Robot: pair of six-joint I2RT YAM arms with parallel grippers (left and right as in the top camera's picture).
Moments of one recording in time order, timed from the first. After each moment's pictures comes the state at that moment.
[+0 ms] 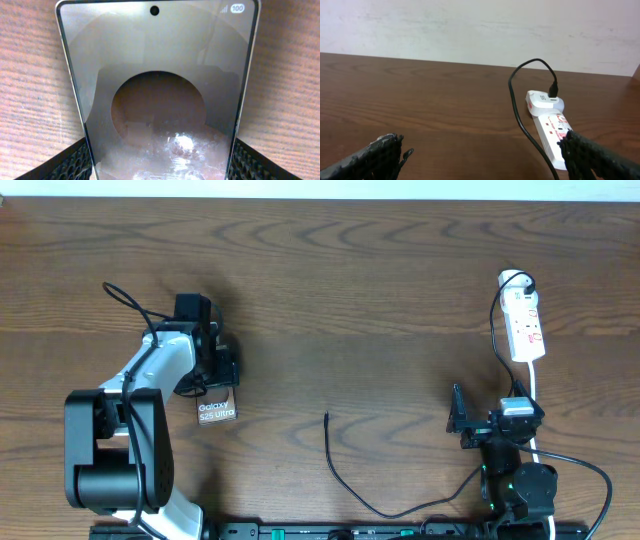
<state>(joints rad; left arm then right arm) 0.00 1.78 1.00 -0.71 0.00 -0.15 0.09 0.01 0.01 -0.07 0.03 -0.04</state>
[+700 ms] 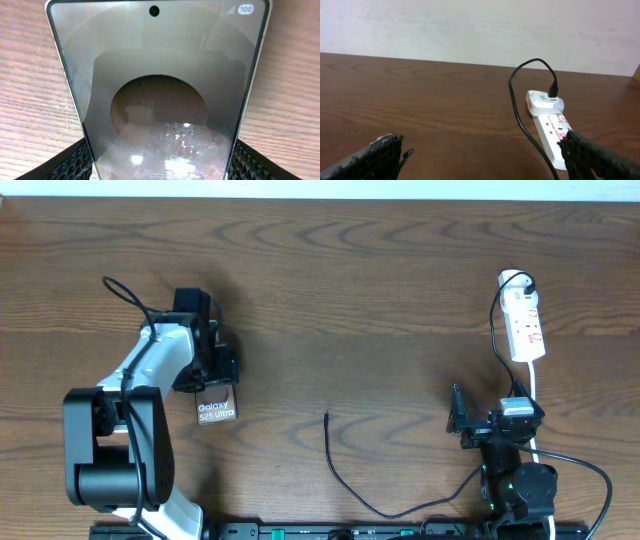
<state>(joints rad) 0.00 1.79 1.07 -0.81 0.01 -0.15 0.09 0.01 0.01 -0.07 0.03 -0.04</state>
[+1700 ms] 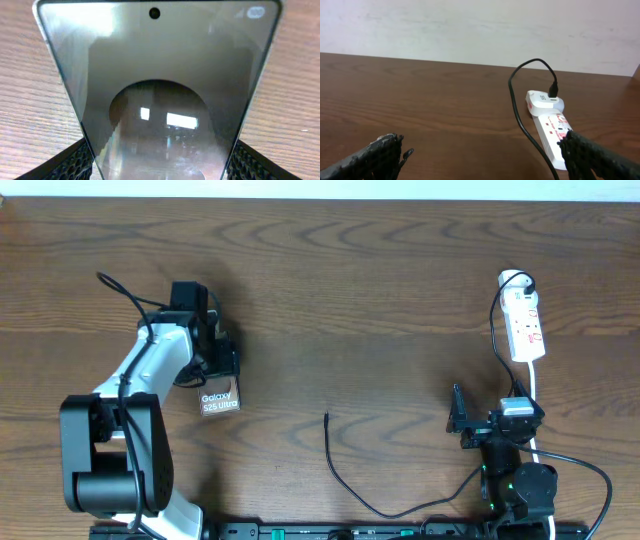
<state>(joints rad) 0.00 1.77 1.06 -0.75 0.04 -0.15 0.09 0.01 0.01 -0.07 0.03 -0.04</state>
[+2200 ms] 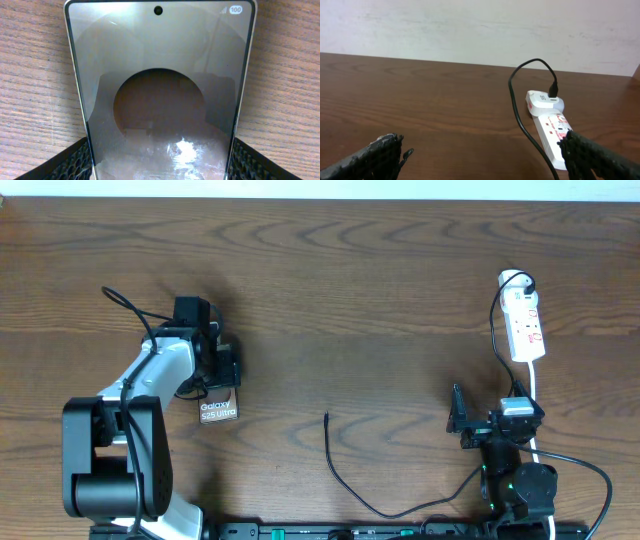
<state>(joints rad) 0.00 1.75 0.96 -0.65 0.03 -0.15 0.09 0.01 0.01 -0.07 0.03 -0.04</state>
